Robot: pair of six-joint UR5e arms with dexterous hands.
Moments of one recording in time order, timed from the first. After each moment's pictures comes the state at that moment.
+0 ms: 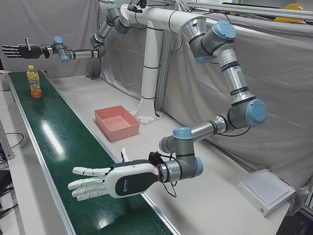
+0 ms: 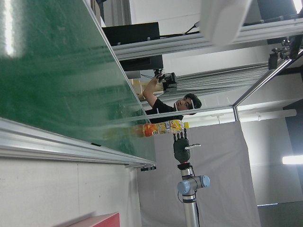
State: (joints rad) left arm -1.34 -1.65 -1.52 -0.26 1.50 0.15; right arm 1.52 -1.45 1.54 -3.27 -1.58 -0.10
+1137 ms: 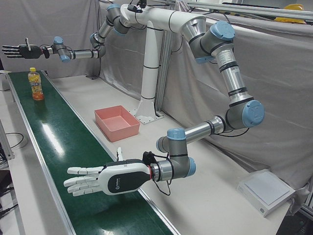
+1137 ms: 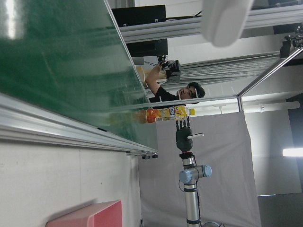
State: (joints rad) left arm -1.28 -1.66 -1.52 -0.26 1.50 0.15; right arm 1.52 -1.45 1.53 -3.27 -1.58 -0.10
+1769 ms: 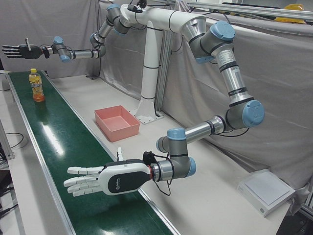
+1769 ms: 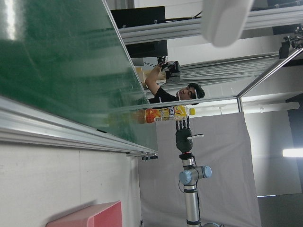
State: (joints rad) left arm -1.29 -1.66 -1.52 -0.26 1.50 0.15; right arm 1.52 -1.45 1.53 -3.27 -1.58 -0.10
